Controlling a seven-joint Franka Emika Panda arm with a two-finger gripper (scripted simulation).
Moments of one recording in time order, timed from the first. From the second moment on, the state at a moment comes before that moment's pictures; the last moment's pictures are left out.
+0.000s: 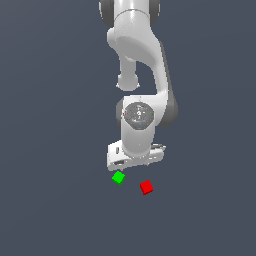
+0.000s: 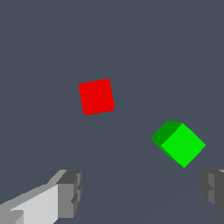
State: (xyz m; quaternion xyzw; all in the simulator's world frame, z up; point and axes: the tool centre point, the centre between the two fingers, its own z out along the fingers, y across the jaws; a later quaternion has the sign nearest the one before) arm 0.101 0.026 0.113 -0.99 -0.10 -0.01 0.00
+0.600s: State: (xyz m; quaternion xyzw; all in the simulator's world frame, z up) arm 0.142 0.061 0.082 -0.99 -0.16 0.00 0.00
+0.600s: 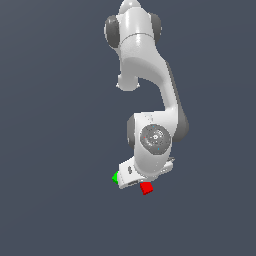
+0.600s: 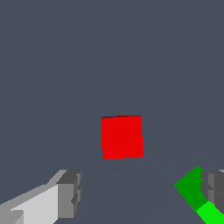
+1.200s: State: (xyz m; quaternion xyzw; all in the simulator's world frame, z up) arm 0.157 0.077 0.070 -0.98 -0.19 0.00 0.00
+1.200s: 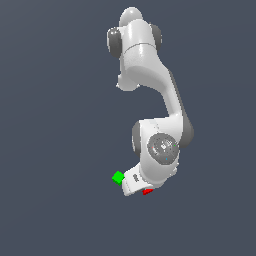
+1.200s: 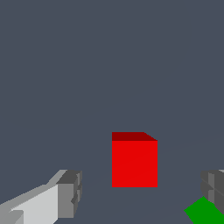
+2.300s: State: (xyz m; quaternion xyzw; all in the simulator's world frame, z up) arm 0.157 0.078 0.023 -0.98 -0.19 0.00 0.00
